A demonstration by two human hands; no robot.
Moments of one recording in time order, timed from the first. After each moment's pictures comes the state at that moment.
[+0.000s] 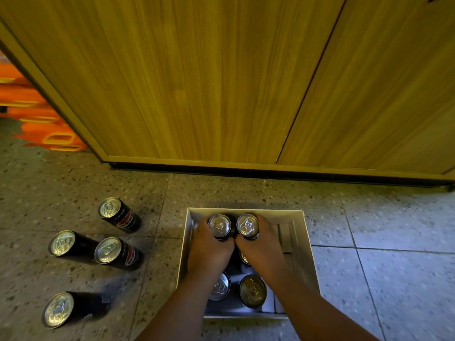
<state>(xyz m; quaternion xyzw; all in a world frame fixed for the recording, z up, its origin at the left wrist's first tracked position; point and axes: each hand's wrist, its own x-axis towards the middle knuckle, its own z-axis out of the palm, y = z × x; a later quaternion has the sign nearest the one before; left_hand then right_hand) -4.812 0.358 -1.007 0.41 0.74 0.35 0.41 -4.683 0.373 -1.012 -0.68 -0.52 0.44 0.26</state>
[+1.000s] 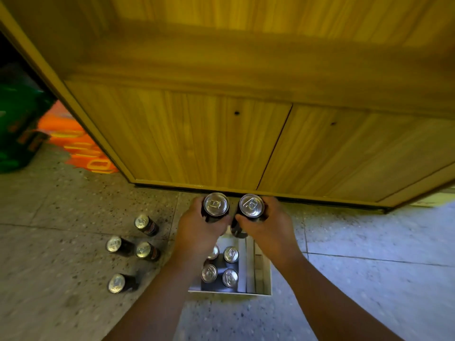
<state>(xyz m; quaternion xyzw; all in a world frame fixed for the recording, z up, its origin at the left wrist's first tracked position) -4.813 0.350 -0.724 0.44 0.71 0.39 0.39 -4.646 0.370 -0.719 -0.64 -0.57 0.40 0.32</state>
